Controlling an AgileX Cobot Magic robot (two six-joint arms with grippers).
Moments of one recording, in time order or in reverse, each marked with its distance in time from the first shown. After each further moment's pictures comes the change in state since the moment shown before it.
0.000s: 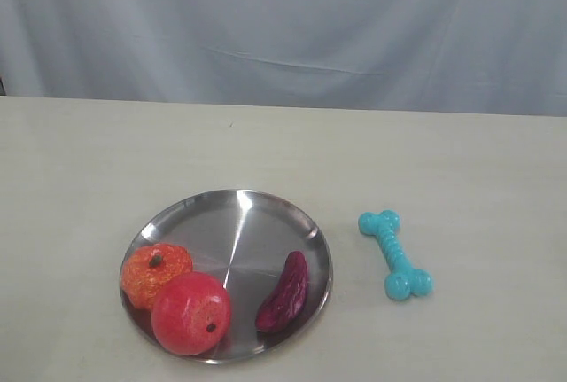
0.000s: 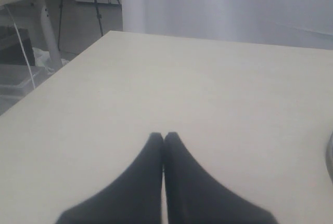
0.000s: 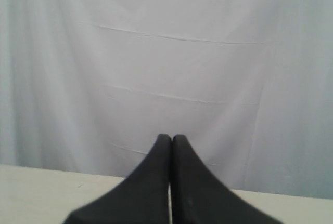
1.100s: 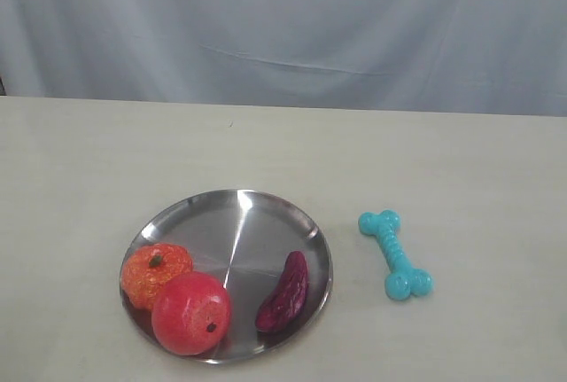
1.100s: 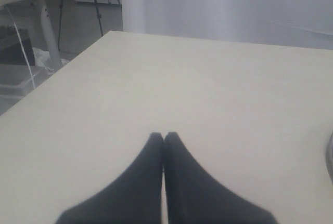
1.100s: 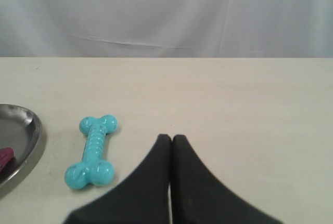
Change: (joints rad) left arm 0.000 0.000 0.000 0.000 0.000 0.000; right arm -0.146 -0.020 0.357 0.147 0.024 -0.111
